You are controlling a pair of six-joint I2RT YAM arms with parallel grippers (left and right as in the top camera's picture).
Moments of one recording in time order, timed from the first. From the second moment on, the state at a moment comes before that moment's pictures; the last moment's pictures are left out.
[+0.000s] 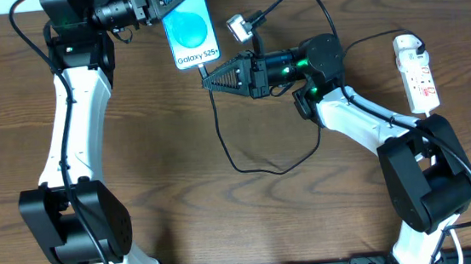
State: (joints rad) left arm 0.04 1.82 1.63 0.25 1.39 -1.03; right arm 0.46 1.92 1.21 1.17 -1.25 1.29
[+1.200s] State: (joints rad) left arm 0.03 1.82 1.63 0.26 1.39 -1.01; right arm 0.48 1.92 1.20 1.20 -1.18 1.34
